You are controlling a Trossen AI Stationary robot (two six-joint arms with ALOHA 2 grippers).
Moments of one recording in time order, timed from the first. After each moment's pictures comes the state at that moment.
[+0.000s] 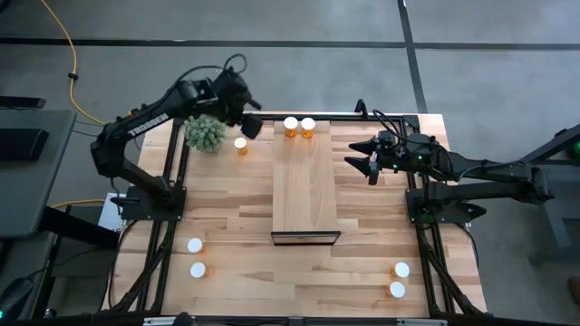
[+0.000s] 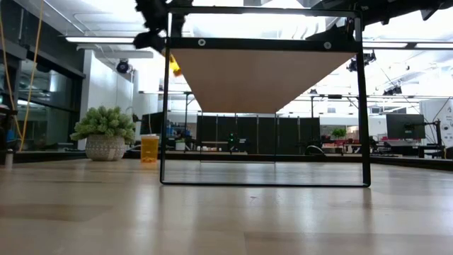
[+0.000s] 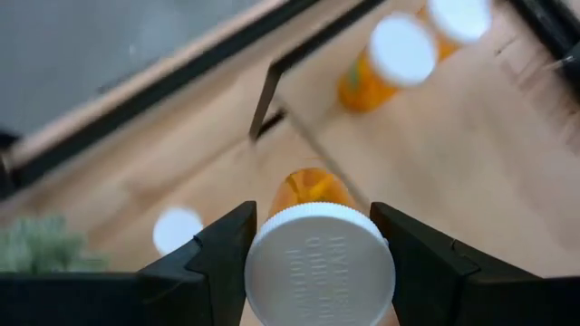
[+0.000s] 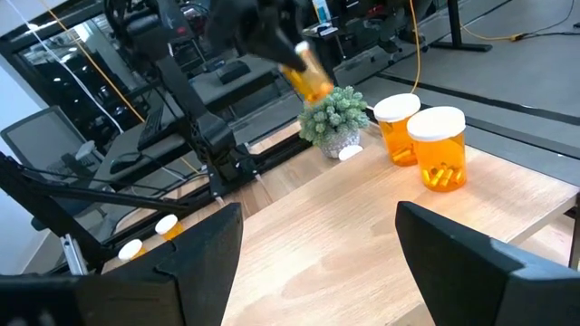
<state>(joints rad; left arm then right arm) 0.67 1.47 1.58 -1.08 0.01 -0.37 -0.20 0.73 0.60 -0.02 0.05 0.40</state>
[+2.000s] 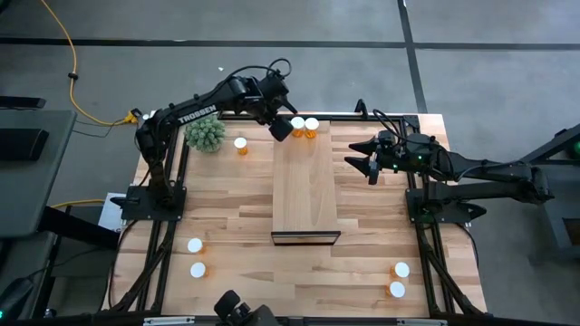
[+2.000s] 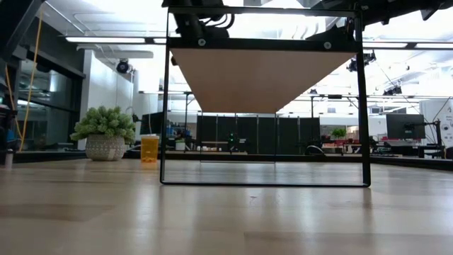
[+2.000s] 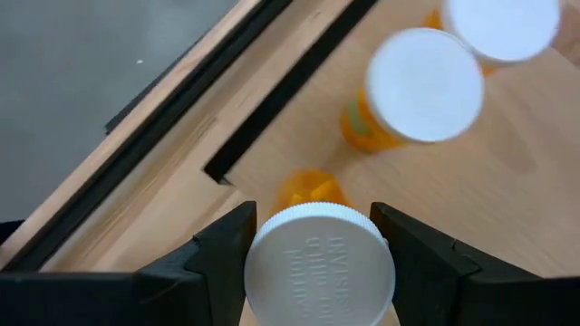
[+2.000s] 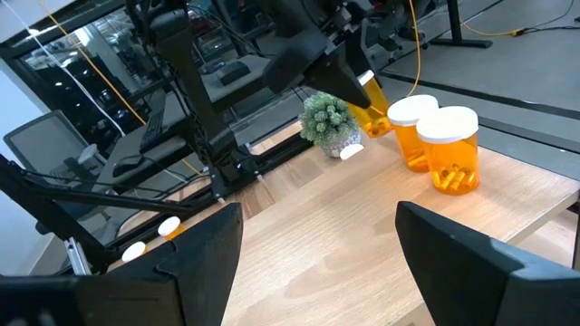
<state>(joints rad) 0.60 1.86 1.88 -1.13 -0.06 -0.22 -0.20 0.73 0.60 -0.02 0.05 0.42</state>
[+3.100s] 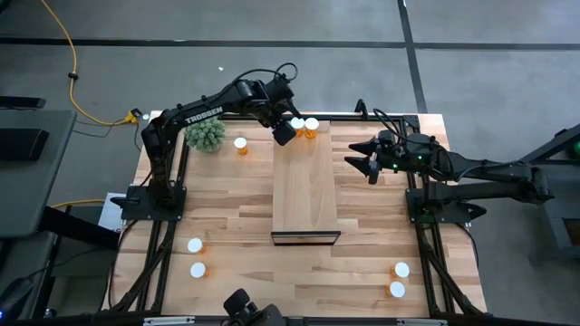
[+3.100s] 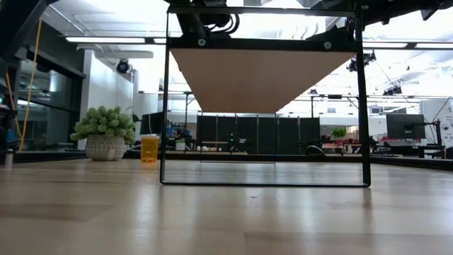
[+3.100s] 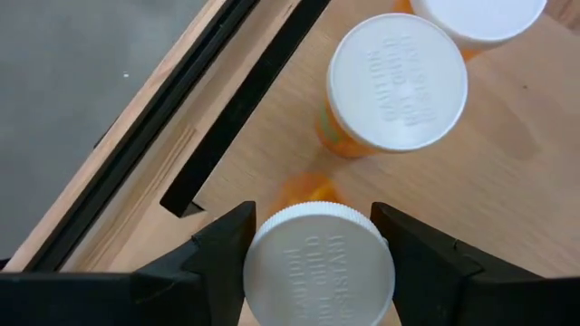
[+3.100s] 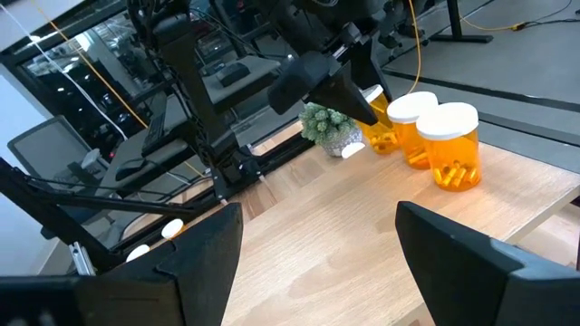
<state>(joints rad) 0.59 1.91 1.88 -1.10 -0.04 -0.12 -0.20 0.73 0.60 -0.02 0.05 0.44</state>
